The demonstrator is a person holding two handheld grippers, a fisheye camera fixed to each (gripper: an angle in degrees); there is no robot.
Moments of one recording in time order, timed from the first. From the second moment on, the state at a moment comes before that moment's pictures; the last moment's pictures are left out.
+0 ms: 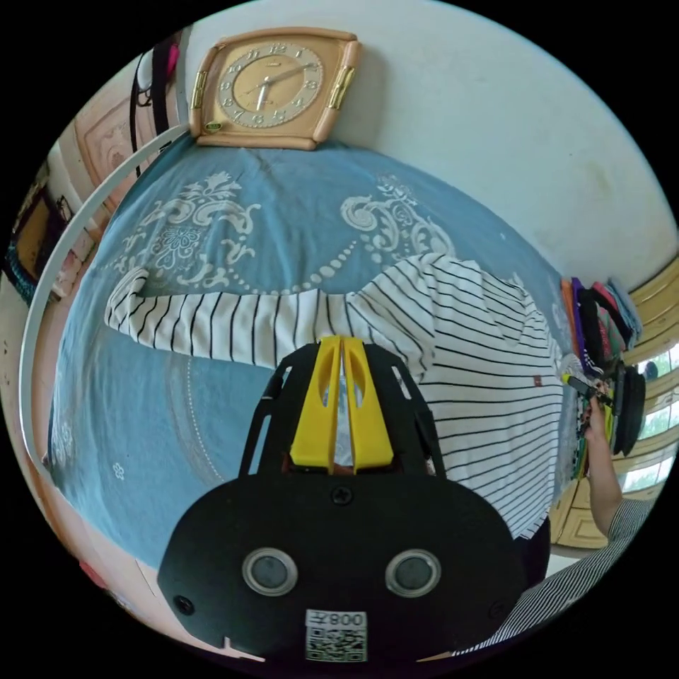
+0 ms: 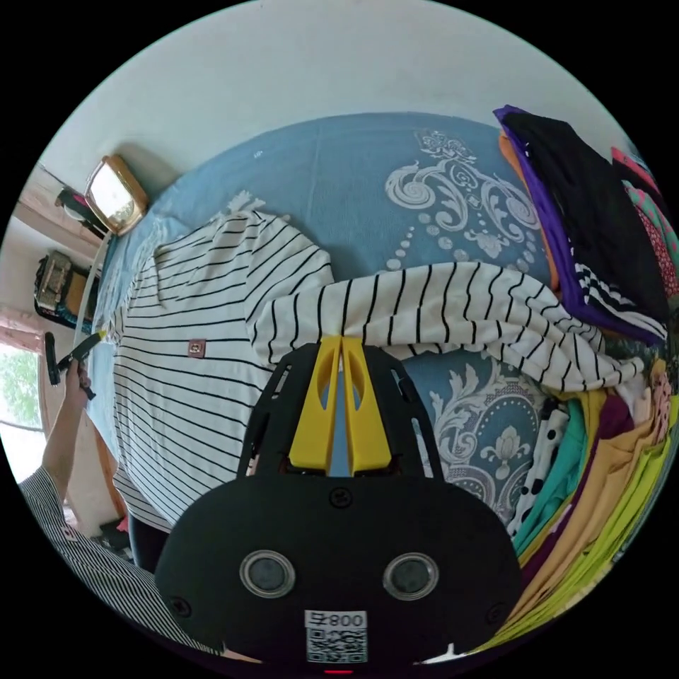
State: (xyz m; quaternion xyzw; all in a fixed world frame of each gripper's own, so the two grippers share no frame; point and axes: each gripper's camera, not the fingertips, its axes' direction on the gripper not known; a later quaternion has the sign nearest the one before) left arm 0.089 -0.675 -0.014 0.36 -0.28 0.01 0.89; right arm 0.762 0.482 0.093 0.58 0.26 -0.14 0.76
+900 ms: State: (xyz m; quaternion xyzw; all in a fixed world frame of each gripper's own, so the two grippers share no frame) left arm 0.574 -0.952 0.653 0.04 -0.13 0.53 0.83; right arm 1.145 0.667 0.288 0.73 -0.07 -0.17 0.65
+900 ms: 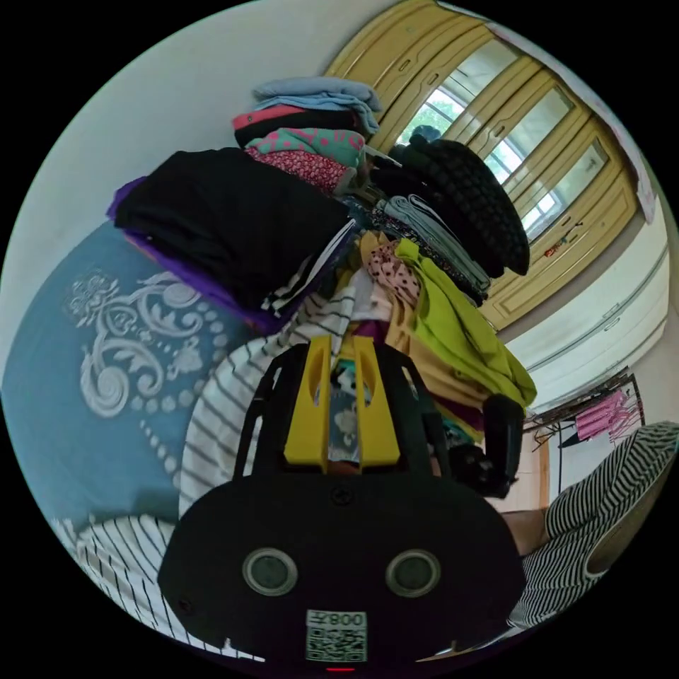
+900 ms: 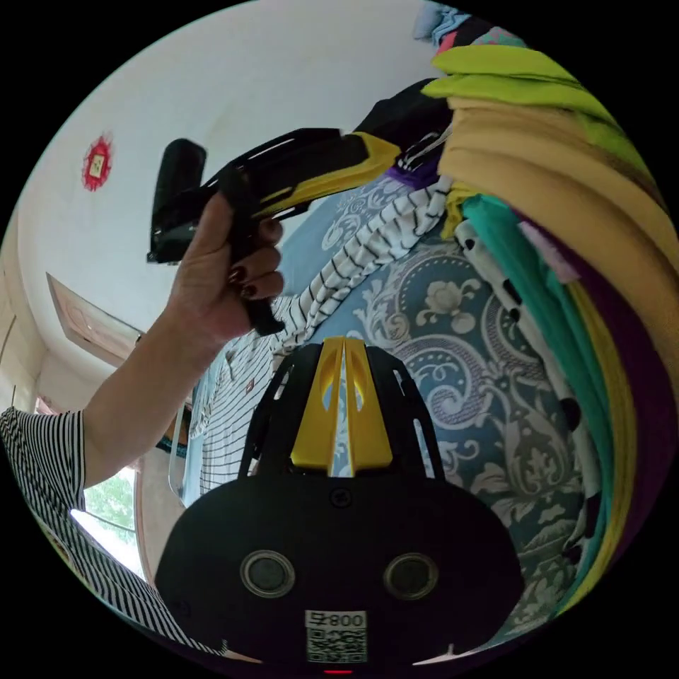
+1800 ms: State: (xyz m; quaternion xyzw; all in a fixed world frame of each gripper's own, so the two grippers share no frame) left arm 0.587 -0.929 0.859 0.09 -0.14 0.53 0.83; right arm 1.296 0.789 0.354 0.81 -0.17 -0.20 0.52
